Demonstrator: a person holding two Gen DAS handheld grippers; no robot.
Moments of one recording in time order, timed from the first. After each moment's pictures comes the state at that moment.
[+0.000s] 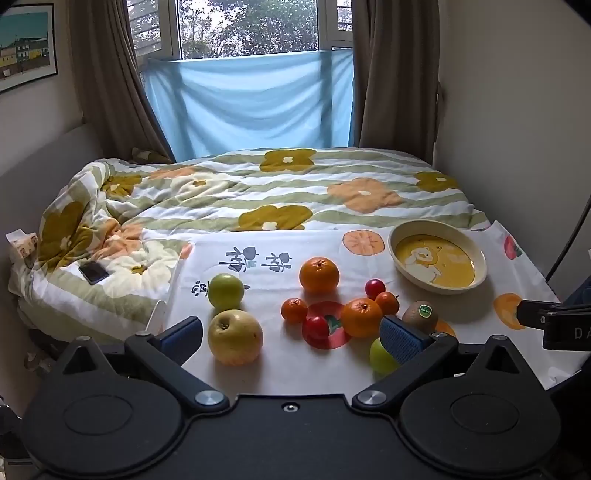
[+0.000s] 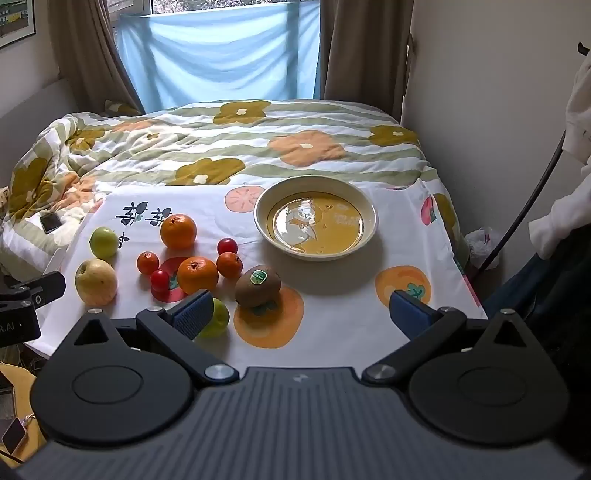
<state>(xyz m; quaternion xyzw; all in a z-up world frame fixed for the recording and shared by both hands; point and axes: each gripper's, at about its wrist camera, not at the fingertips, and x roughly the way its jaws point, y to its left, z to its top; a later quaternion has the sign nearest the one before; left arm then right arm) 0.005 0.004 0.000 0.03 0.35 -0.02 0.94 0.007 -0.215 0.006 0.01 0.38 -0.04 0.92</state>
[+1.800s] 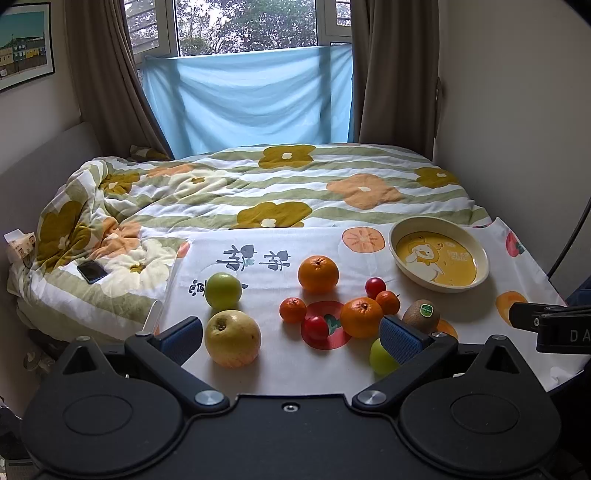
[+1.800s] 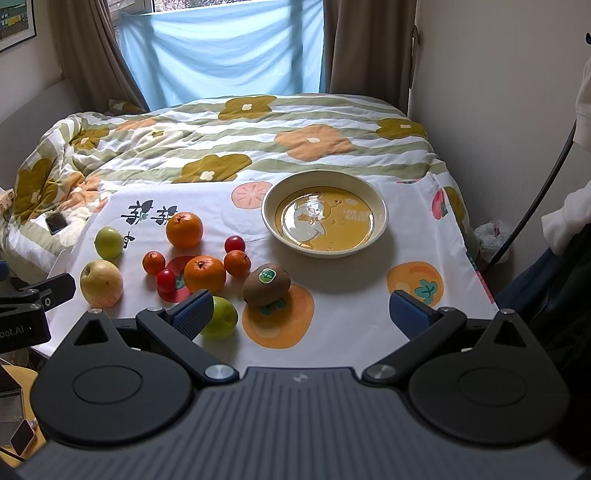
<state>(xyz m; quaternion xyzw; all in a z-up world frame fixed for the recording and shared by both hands) 0.010 0.000 -0.006 0.04 0.35 -0.02 0.94 0.015 -0.207 0.001 0.02 0.38 -0.03 0.92</state>
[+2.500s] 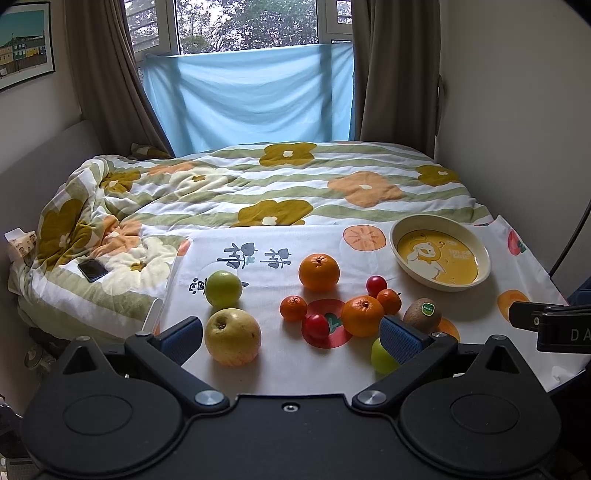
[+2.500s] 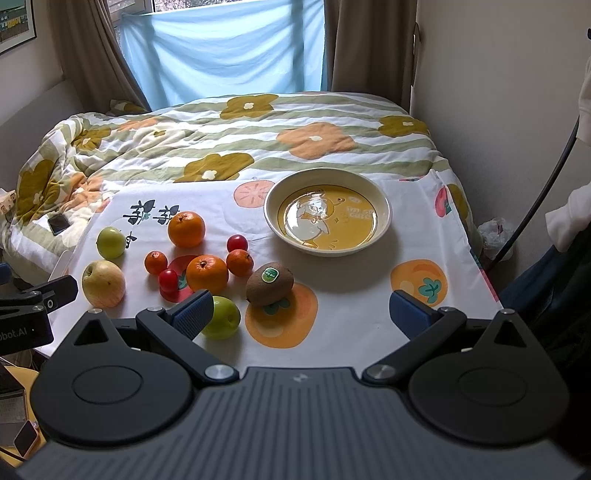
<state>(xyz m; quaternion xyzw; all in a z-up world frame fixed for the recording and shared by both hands) 0.010 0.000 -0.005 0.04 0.35 -0.02 0.94 0.016 -0.205 -0.001 0.02 0.39 -0.03 0.92</state>
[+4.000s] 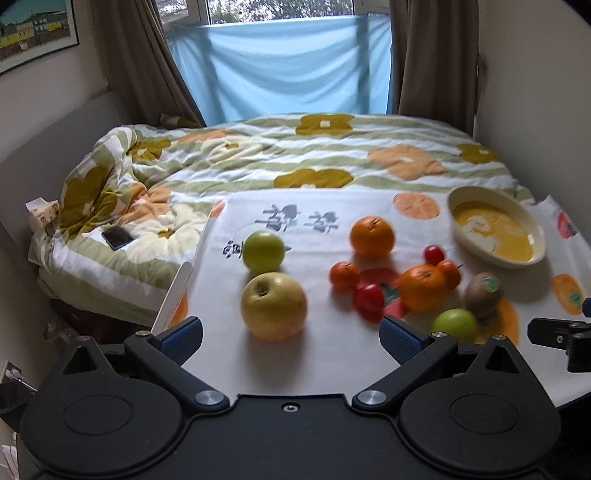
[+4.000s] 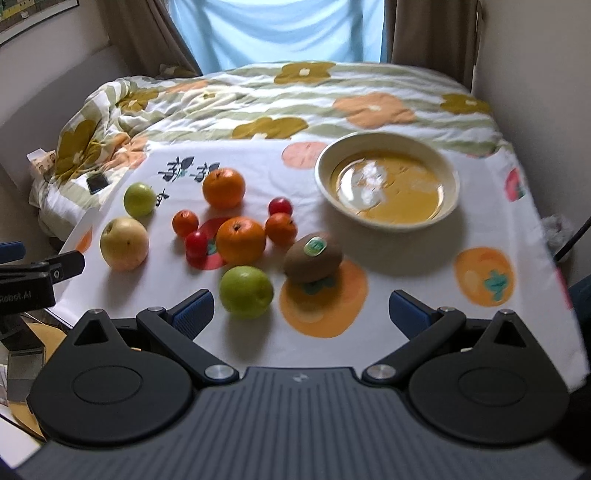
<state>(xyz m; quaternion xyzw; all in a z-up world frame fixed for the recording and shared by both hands) 0.039 0.038 -0.058 0.05 0.39 0.03 0.92 0.049 -0.193 -0.060 0.03 0.44 0.08 0.90</state>
